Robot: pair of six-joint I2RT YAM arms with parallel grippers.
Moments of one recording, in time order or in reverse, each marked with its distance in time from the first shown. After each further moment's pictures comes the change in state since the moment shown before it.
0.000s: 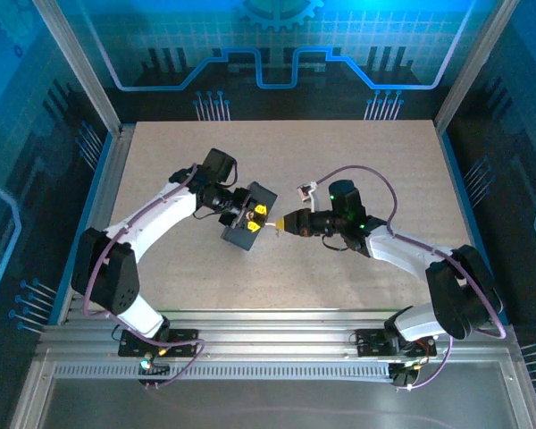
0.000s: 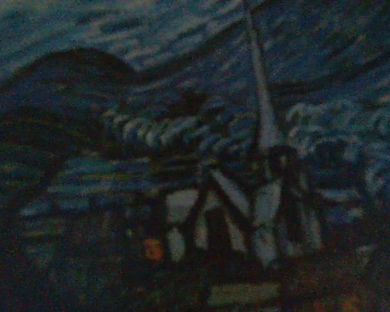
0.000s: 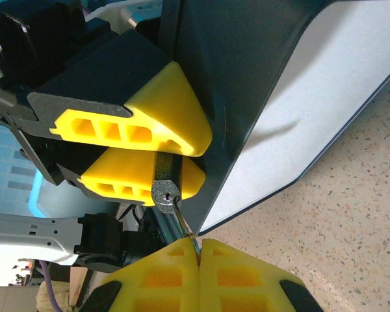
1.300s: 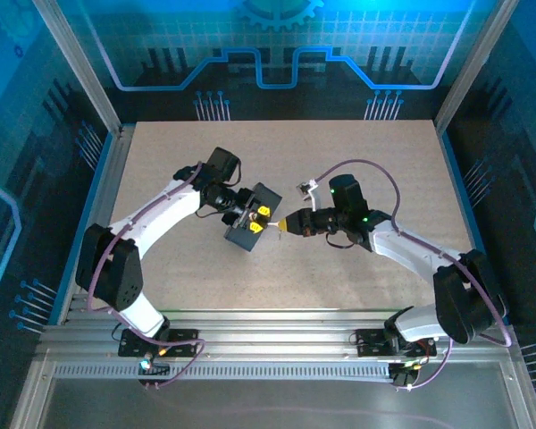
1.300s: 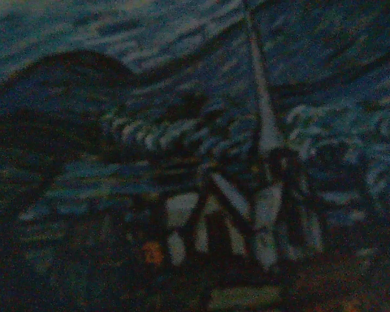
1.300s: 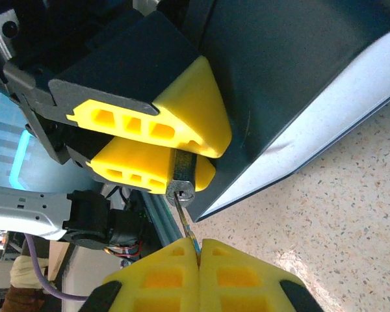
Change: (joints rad) left arm -0.010 0.035 0.039 -0.036 0.029 0.055; right arm -0.012 -0.027 0.079 -0.213 -0.022 -0.165
